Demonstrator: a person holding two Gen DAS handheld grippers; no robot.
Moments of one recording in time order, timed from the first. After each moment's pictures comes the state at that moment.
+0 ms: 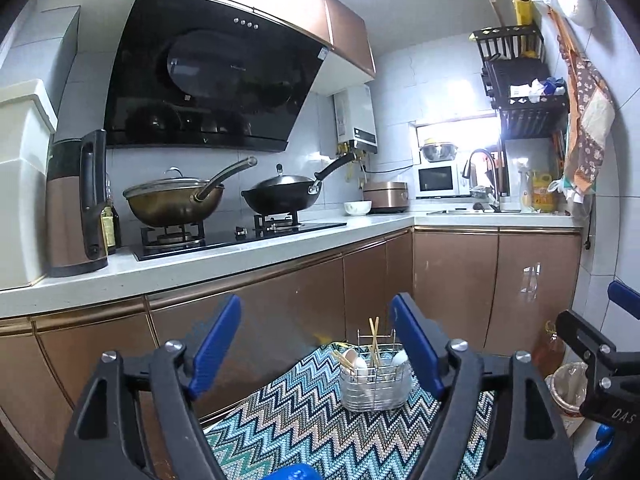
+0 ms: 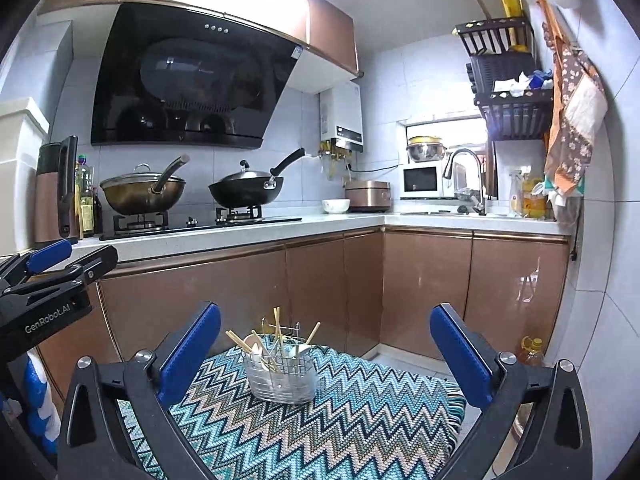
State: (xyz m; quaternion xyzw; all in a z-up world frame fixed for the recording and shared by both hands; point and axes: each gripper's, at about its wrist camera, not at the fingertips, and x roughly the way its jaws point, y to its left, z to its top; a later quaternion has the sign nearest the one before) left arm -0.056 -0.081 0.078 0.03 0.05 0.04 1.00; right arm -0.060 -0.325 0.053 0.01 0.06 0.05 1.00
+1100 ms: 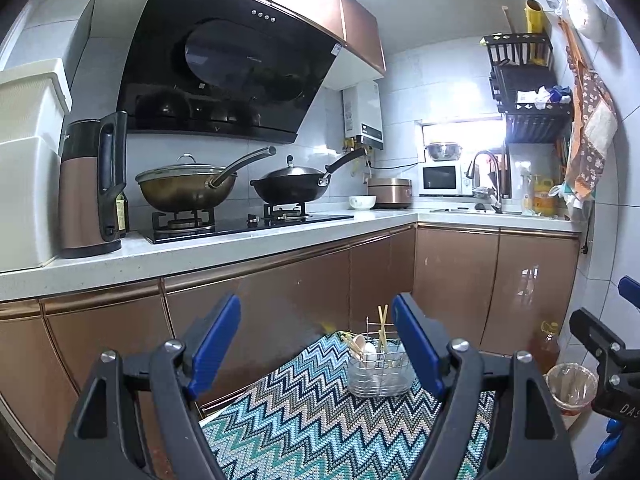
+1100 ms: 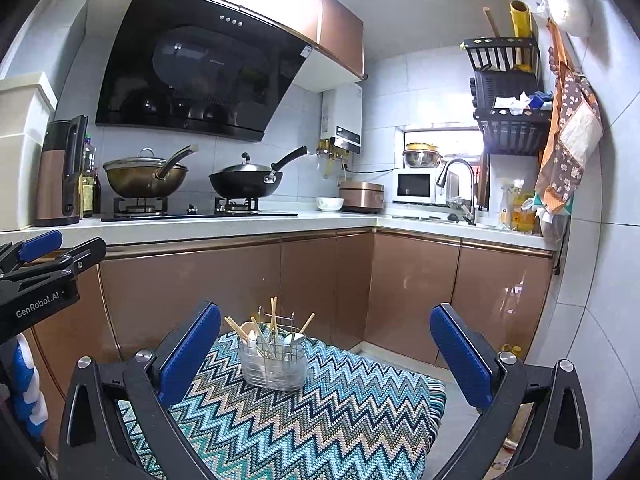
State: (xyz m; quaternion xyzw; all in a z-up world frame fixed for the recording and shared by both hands) left arm -0.076 -0.053 0.070 0.01 0.06 0.04 1.00; right arm -0.092 -0.304 0.056 -0.03 0.07 0.03 1.00
